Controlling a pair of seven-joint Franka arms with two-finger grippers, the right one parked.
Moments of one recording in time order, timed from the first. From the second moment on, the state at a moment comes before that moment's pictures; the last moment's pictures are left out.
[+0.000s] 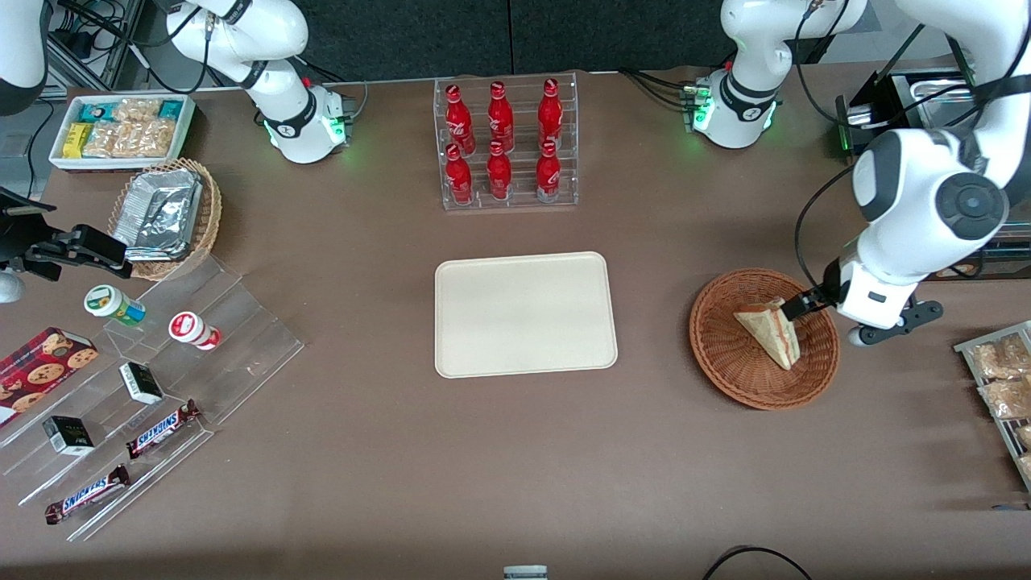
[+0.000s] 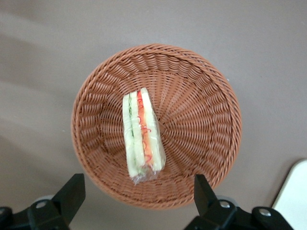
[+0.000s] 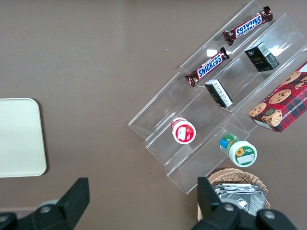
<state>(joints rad) 0.04 0.10 -0.11 -2.08 0.04 2.16 -0.51</state>
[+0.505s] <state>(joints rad) 0.05 0.15 -0.11 -2.23 0.04 2.39 -0.66</state>
